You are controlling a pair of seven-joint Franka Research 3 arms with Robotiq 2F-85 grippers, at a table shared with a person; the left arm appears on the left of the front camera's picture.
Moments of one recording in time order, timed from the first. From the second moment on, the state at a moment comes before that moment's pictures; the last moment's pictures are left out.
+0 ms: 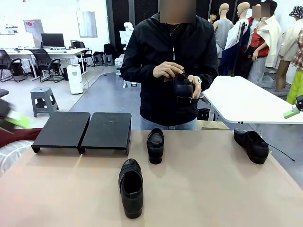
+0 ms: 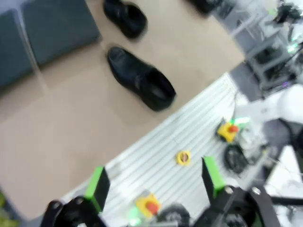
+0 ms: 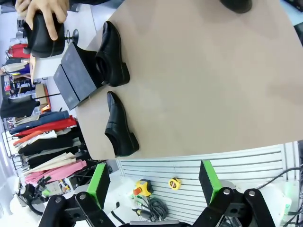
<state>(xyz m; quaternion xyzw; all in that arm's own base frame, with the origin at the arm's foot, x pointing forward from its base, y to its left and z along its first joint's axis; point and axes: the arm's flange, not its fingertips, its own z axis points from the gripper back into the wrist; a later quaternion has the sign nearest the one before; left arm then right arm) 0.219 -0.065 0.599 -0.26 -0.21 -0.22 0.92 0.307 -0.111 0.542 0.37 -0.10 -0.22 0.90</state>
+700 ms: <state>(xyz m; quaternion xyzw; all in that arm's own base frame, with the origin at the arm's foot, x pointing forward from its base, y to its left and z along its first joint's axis) 0.271 -0.321 0.510 -0.23 -0.19 -0.01 0.95 0.307 -0.112 0.542 0.36 -0.10 -0.22 0.90</state>
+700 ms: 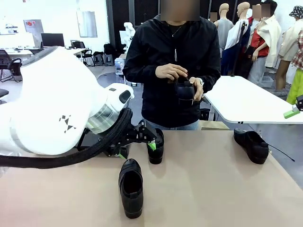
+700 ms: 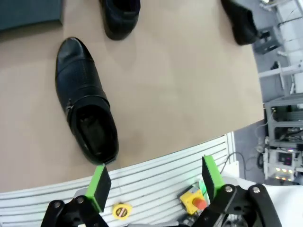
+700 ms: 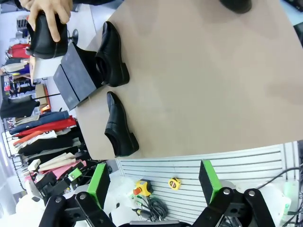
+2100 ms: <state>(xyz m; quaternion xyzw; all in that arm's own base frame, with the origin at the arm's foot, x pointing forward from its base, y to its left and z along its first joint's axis) 0.369 -0.380 0.371 -0.09 -0.03 0.03 0.99 0.307 -0.112 0.543 0.36 -0.10 -0.21 0.90</state>
